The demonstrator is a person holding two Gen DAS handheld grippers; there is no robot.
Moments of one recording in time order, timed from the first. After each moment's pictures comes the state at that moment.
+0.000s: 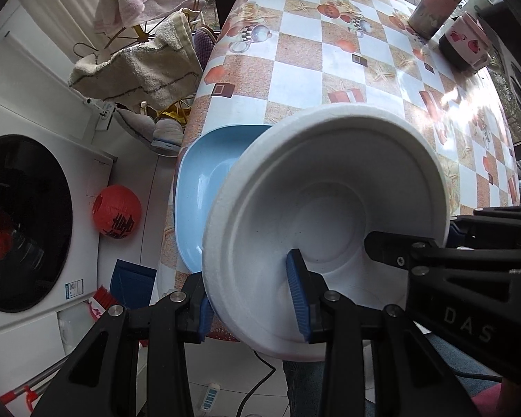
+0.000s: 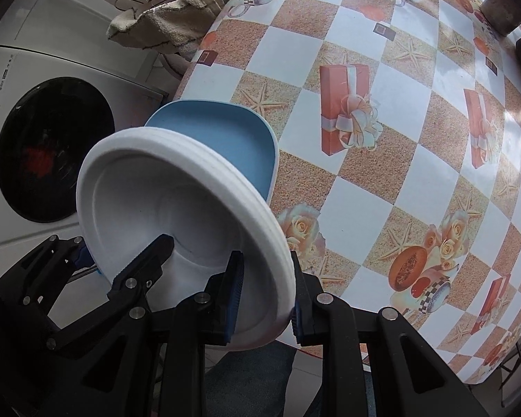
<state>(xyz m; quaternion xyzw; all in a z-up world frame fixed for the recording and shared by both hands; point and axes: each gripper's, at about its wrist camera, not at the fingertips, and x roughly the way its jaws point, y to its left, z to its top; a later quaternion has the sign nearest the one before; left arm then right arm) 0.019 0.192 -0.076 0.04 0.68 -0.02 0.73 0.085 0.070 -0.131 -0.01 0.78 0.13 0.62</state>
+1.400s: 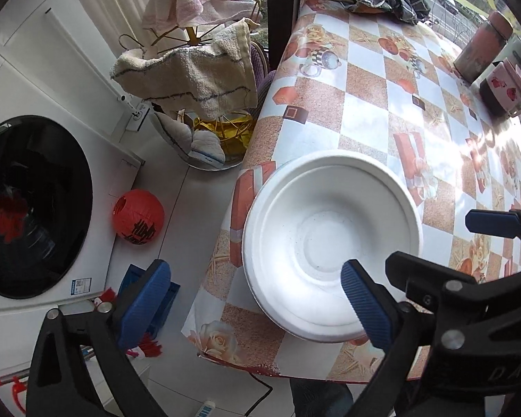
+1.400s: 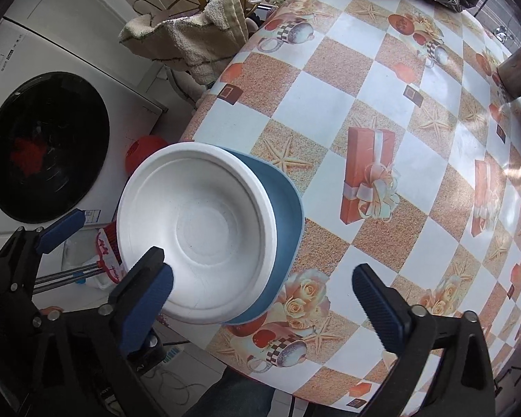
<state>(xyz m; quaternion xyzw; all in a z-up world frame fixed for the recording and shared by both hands) 0.030 0.244 -0.078 0.01 0.64 0.05 0.77 0.103 0.105 -0.132 -0.06 0.73 0.13 0.67</state>
